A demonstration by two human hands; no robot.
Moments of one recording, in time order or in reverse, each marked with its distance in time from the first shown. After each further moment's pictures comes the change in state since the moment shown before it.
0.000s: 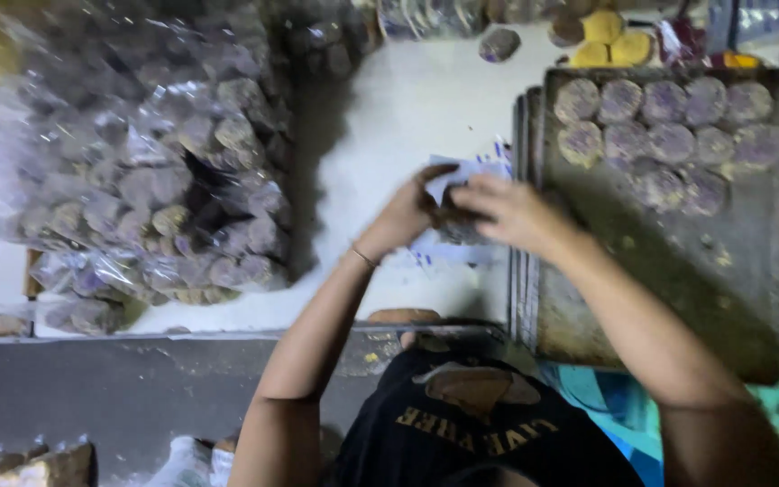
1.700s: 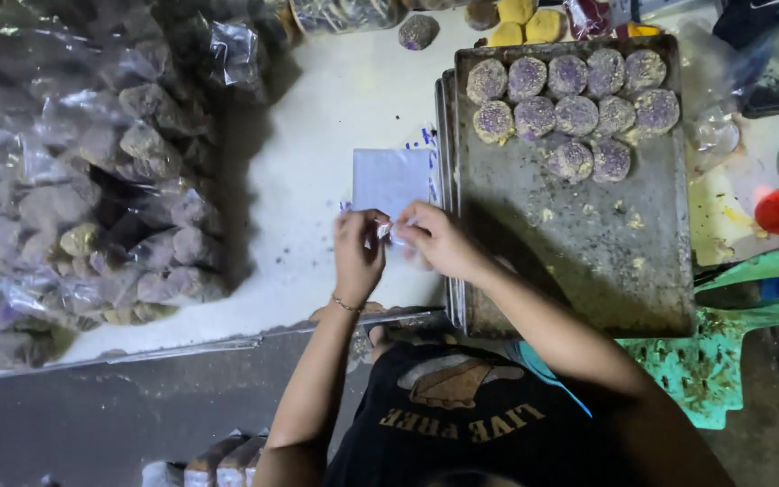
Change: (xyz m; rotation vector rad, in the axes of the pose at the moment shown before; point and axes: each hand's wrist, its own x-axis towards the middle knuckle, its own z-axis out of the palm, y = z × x) left_hand -0.021 -0.119 0.094 0.561 0.578 0.428; right_hand -0.070 -0.008 0.029 0.356 -0.108 0.569
